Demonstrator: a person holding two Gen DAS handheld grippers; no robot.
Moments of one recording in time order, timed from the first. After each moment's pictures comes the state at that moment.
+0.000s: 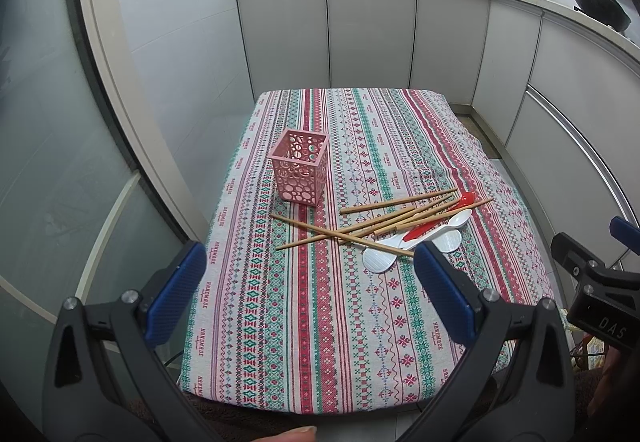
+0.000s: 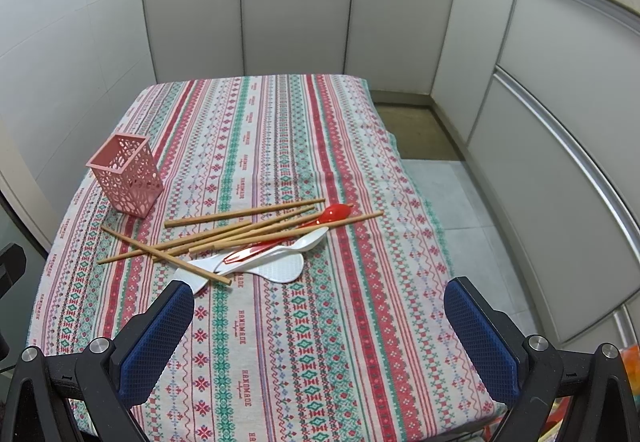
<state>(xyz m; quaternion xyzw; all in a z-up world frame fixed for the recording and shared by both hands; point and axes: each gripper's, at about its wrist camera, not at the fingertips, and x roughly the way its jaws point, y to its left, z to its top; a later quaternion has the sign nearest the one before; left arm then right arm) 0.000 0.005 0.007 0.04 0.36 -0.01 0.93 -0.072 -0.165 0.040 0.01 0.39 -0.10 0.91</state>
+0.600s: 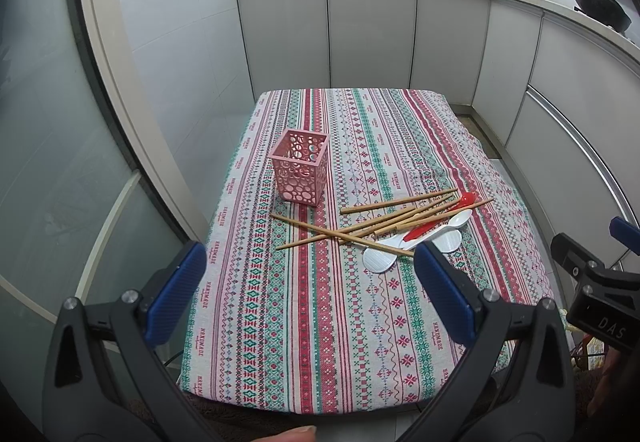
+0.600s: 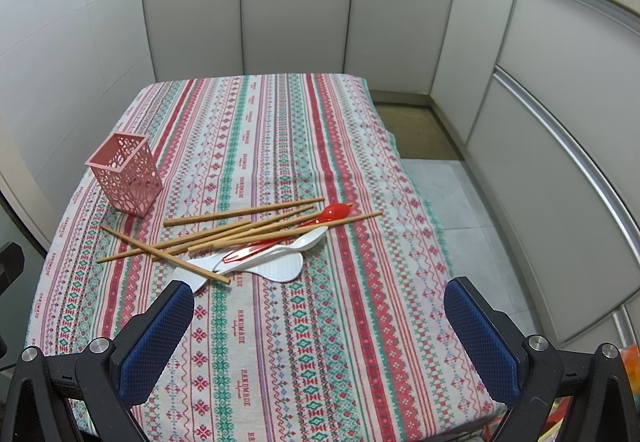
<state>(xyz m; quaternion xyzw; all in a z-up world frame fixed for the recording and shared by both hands) 0.000 0.006 0.007 0.04 0.36 -0.01 0.93 -0.072 -0.166 0.039 0.01 0.39 -0.10 0.92</state>
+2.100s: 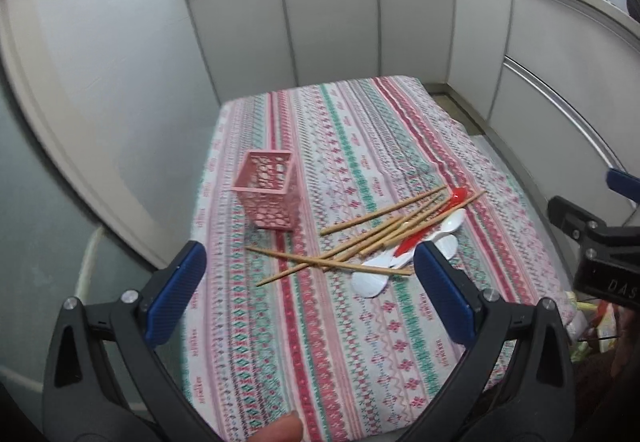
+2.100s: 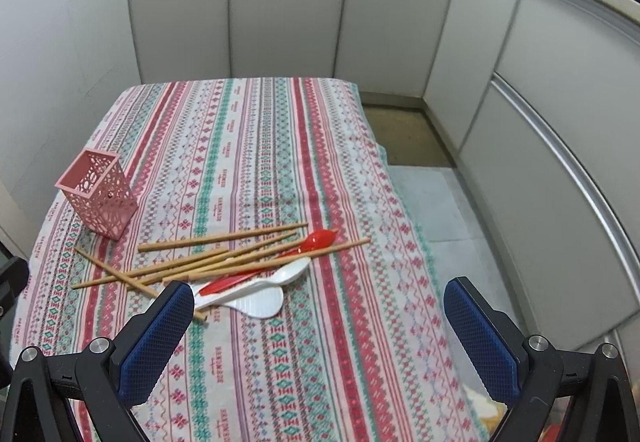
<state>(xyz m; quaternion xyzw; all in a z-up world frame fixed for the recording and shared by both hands) 0.065 -0.017 0.002 0.08 0.39 -0.09 0.91 -0.017 -0.185 0.042 -0.01 0.40 -0.11 0.91</state>
